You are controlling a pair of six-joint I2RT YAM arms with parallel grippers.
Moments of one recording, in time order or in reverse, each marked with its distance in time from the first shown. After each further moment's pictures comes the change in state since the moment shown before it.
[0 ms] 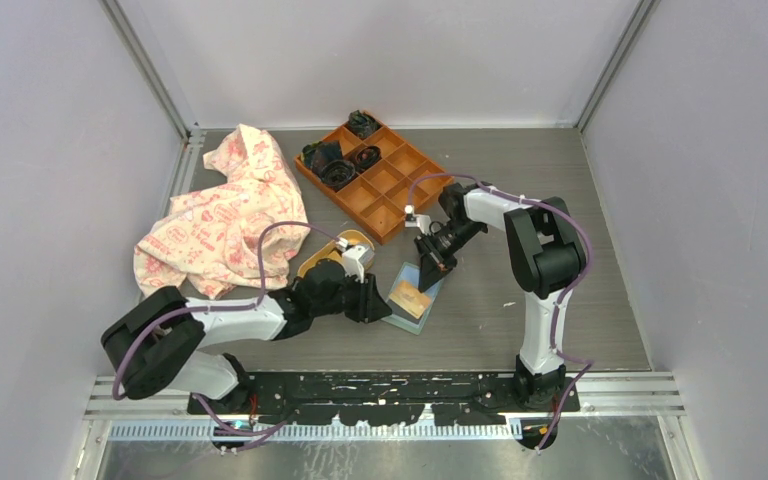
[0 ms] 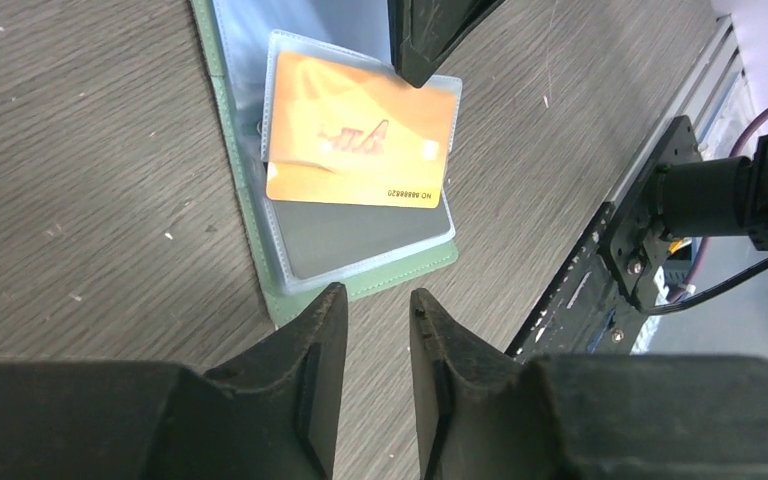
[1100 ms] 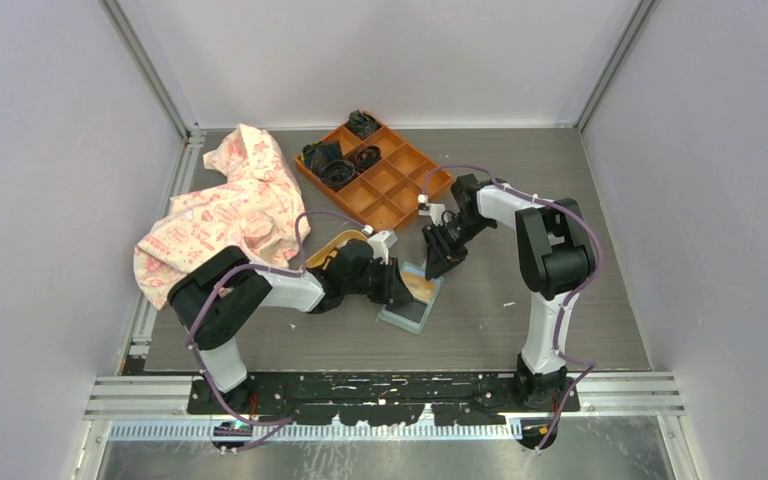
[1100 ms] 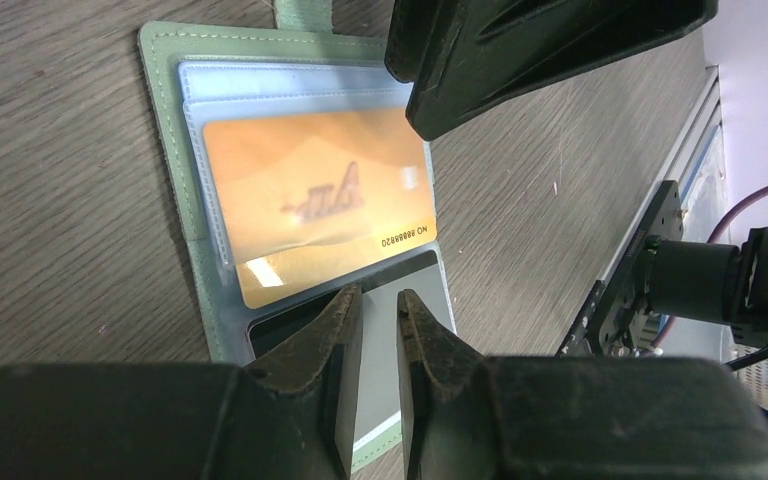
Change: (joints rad) left arm 0.042 0.403 0.254 0.087 0.110 -0.083; right arm -0.075 -0.033 -0.010 0.114 0.123 0.085
